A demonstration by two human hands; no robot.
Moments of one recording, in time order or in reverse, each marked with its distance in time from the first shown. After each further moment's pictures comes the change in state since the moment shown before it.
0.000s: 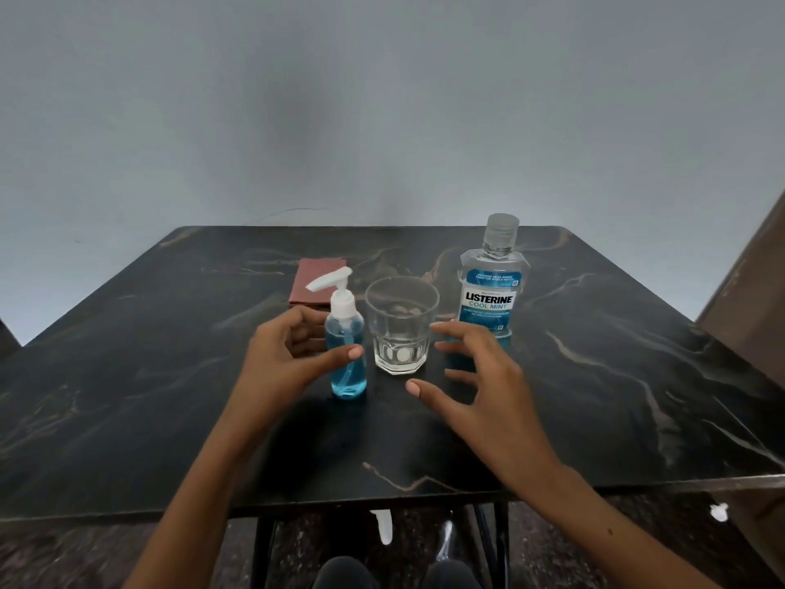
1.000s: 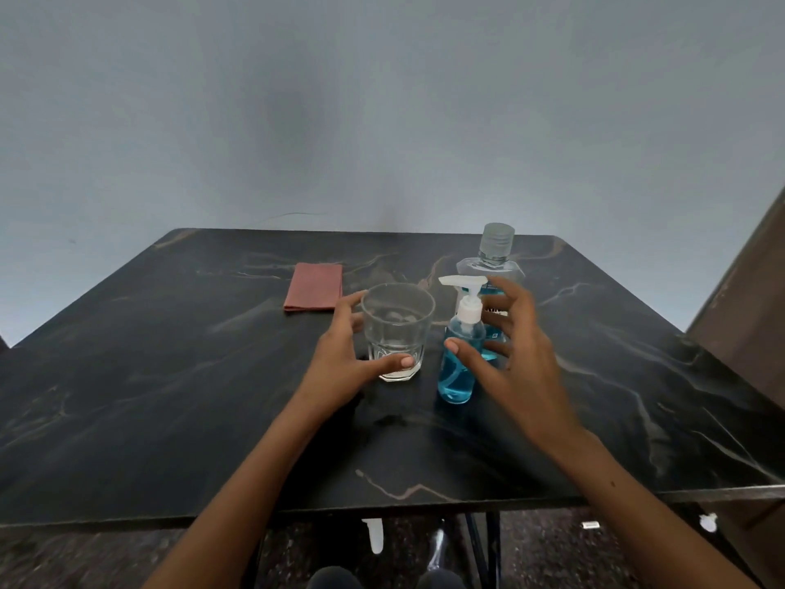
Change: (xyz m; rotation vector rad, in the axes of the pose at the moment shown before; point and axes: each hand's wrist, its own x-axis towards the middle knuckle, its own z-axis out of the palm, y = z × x) left_hand 0.021 -0.010 0.053 0.181 -0.122 -0.020; right_hand 0.032 0.030 -0.027 0.063 0.074 -0.070
